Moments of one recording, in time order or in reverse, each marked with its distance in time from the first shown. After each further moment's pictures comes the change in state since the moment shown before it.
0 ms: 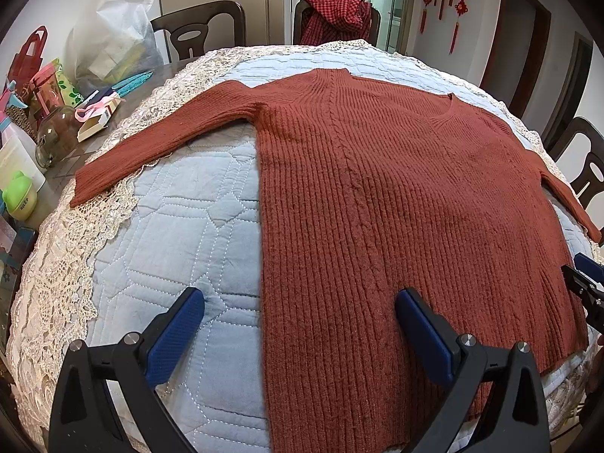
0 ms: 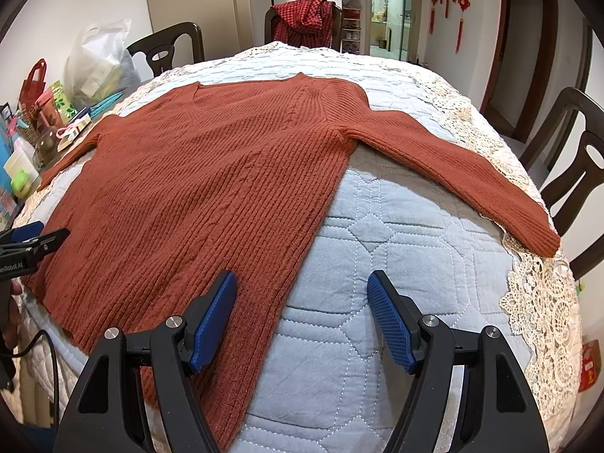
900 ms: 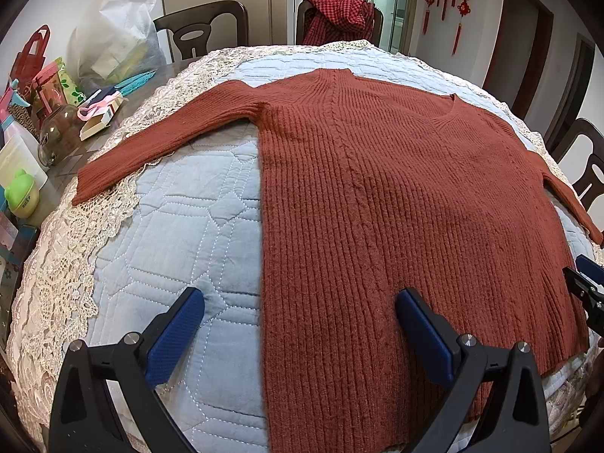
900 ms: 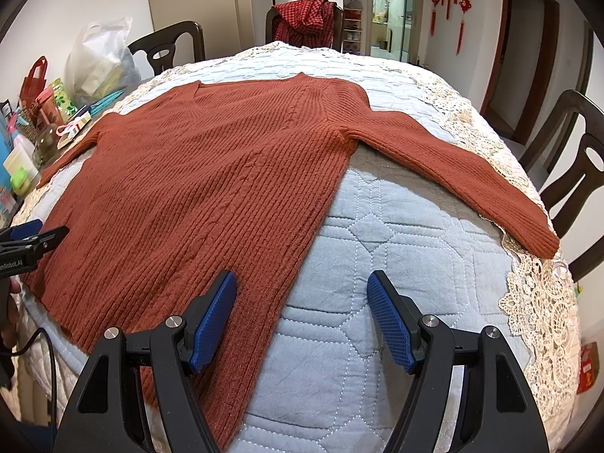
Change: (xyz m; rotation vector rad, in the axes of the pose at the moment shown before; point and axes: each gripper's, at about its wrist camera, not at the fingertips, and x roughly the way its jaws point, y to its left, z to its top) left arm -0.001 0.000 0.000 -0.007 -0.001 0.008; right arm 0.000 0.000 0.000 -0.005 0.002 -0.002
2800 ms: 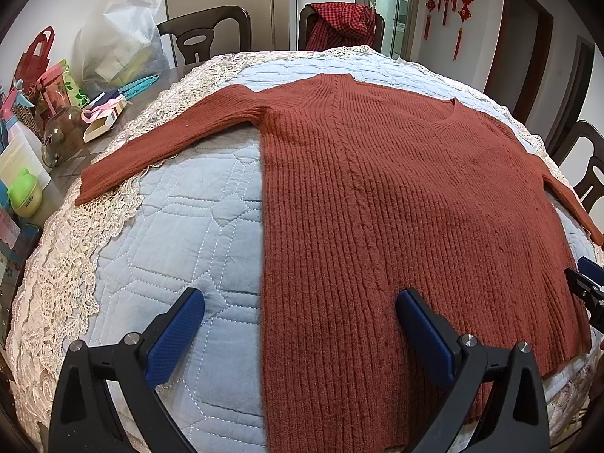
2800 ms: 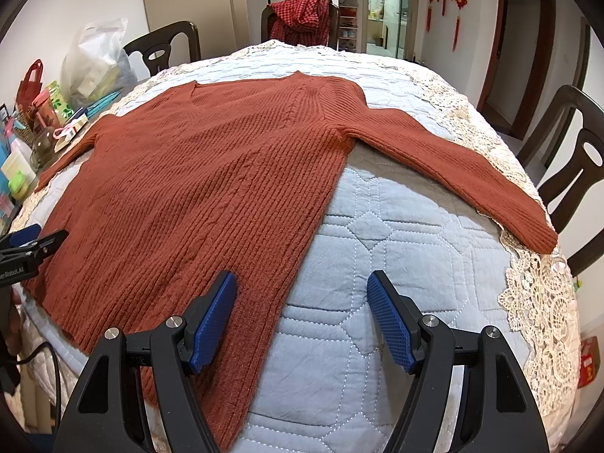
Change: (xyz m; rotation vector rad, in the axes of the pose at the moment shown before) left arm -0.001 -0.001 -0.001 -0.004 -0.021 0.011; right arm 0.000 0.000 0.002 0.014 0.008 -0.008
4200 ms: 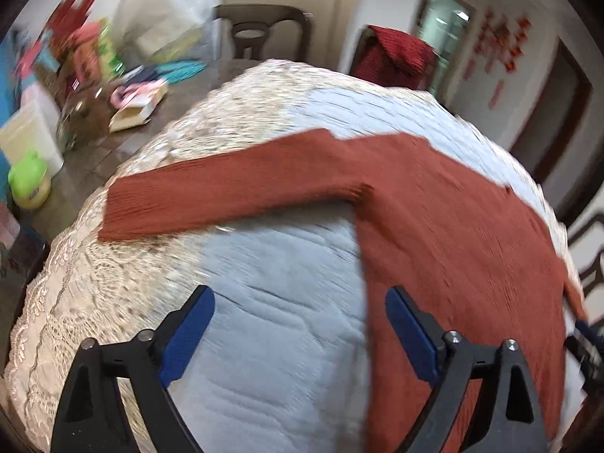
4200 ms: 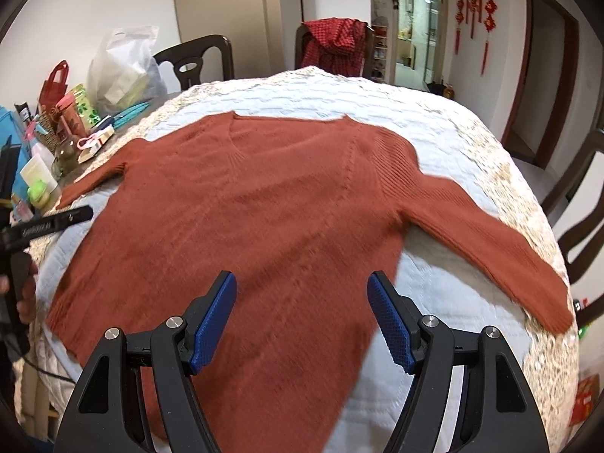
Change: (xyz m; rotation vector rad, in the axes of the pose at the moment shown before) left arm 0.024 0.085 0.053 -0.256 -0.031 -0.015; right arm 0.001 0.036 0.050 -0.083 -0.065 0.084
